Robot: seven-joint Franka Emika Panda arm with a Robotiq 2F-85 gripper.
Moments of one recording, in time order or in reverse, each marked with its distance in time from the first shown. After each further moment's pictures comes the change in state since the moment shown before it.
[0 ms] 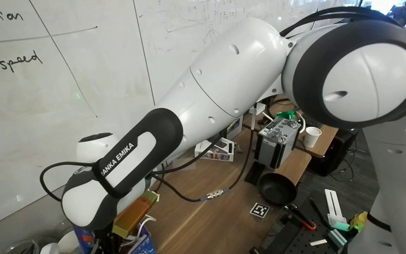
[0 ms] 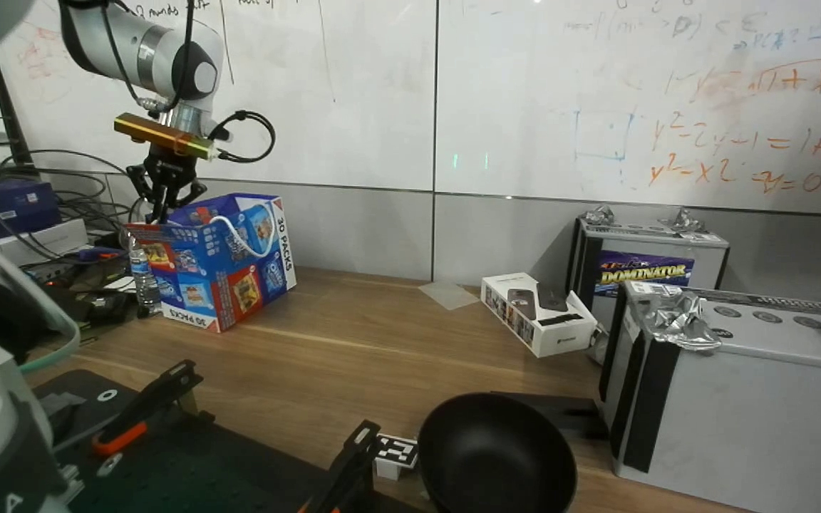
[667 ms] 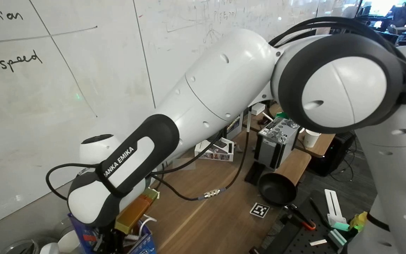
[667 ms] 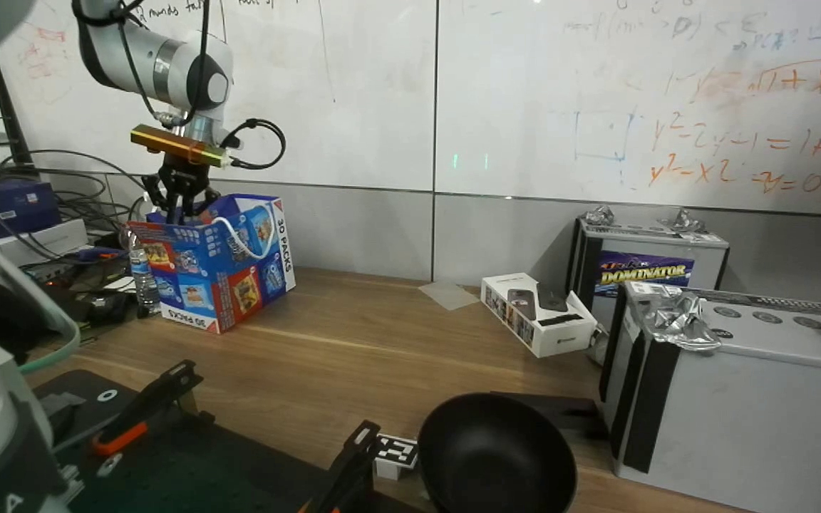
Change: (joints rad) arm 0.001 0.048 -0.024 0.041 -0.044 -0.003 0.012
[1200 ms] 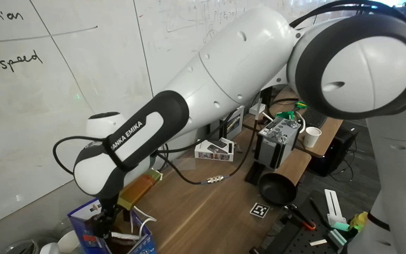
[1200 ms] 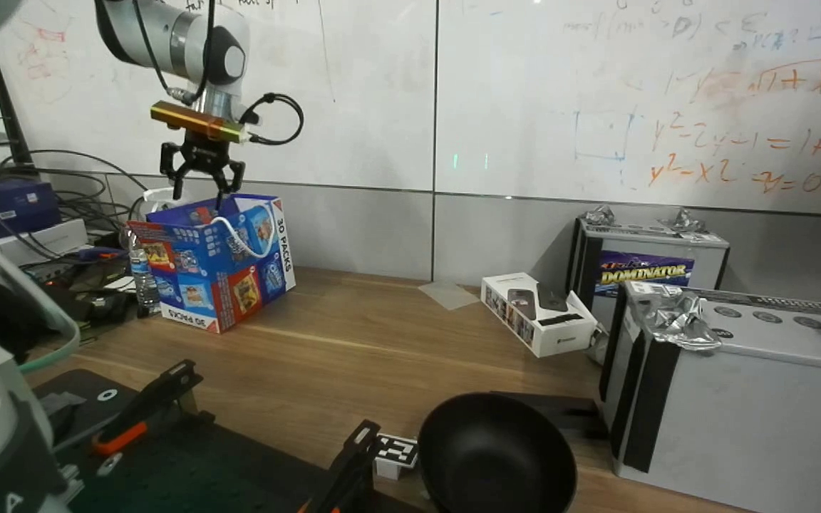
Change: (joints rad) arm -0.048 -0.087 -0.016 -0.016 0.002 -0.013 0.007
